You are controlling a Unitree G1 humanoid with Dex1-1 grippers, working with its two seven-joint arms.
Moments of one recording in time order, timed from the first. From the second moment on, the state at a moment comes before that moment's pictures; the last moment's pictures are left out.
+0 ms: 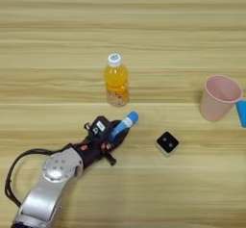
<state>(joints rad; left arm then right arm) 0.10 0.25 -0.24 -0.01 -0.06 0.09 -0.51 0.02 -0.16 -0.32 0.13 0.02 -0.10 -0.21</state>
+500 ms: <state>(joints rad) -0.12 0.13 -0.23 0.29 -0.04 0.00 -0.41 0.02 -0.16 -0.32 0.12 0.02 -0.10 -0.21</state>
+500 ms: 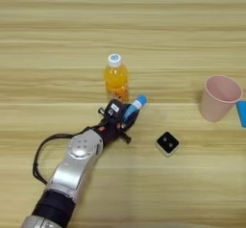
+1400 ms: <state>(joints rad) -0.17 0.10 -0.24 0.37 -0.01 -0.04 -0.40 0.03 -0.15 -0.32 0.11 0.02 -0.10 -0.21</state>
